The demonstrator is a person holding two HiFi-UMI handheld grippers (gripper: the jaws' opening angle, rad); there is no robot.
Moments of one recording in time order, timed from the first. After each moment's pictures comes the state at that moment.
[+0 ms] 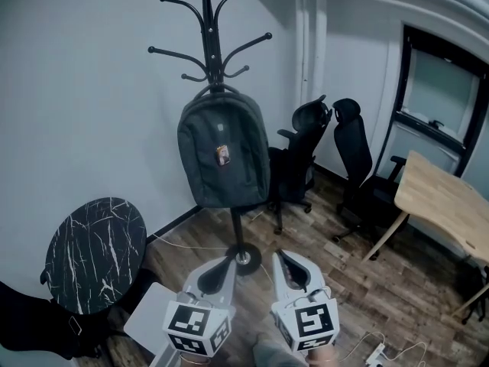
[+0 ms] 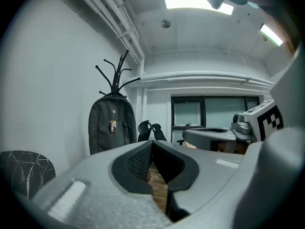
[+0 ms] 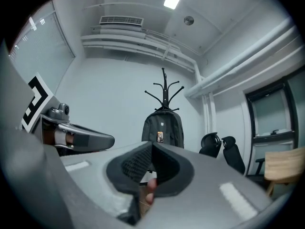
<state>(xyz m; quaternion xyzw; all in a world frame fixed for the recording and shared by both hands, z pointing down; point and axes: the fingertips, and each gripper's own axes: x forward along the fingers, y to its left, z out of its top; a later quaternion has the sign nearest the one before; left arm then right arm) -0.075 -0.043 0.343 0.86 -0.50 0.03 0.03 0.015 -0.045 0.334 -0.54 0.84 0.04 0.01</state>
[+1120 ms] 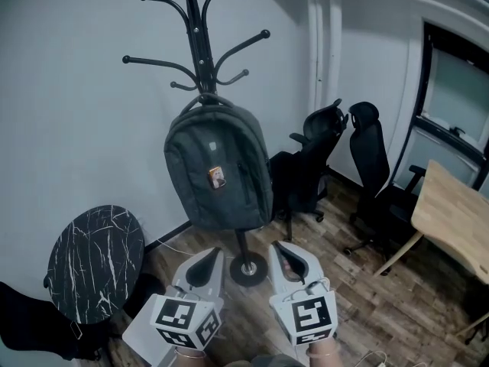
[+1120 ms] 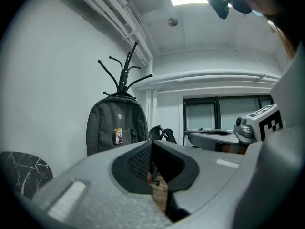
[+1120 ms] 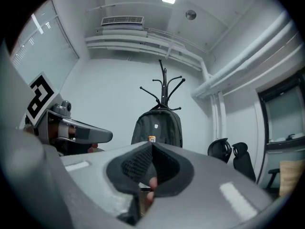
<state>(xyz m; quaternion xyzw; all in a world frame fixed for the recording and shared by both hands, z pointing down) -0.066 -0.175 0.323 0.83 -0.56 0.01 0.02 0.039 -0.184 0.318 -0.49 0.87 0.07 0.01</state>
